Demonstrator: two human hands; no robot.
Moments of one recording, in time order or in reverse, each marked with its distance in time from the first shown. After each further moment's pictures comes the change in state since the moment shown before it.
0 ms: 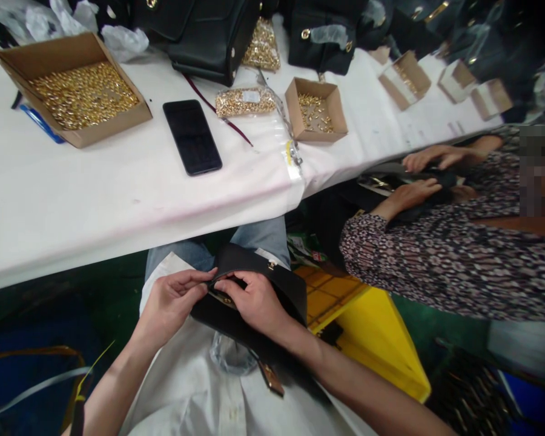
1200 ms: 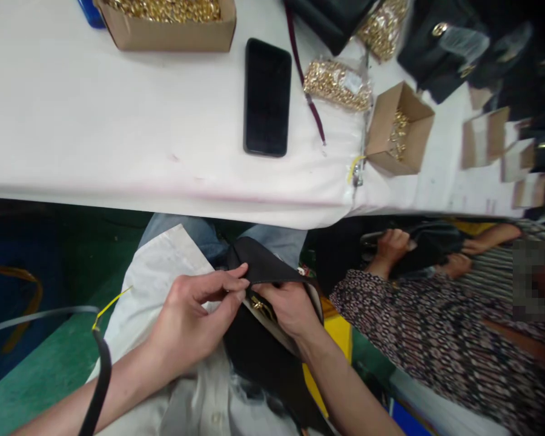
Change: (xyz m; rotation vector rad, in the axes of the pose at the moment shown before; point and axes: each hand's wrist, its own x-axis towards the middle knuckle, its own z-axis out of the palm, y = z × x) left_hand -0.019 0.012 0.046 -0.109 0.169 0.170; right_hand 0.013 0.022 -0.052 -0.199 -0.081 0.185
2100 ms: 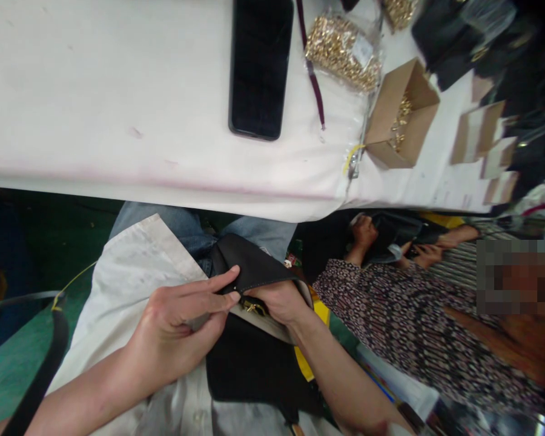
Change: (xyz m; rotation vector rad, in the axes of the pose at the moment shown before) left_hand -0.002 0.000 0.007 0.190 -0.041 0.337; right_hand 0.008 0.014 -0.028 0.114 -0.113 0.132
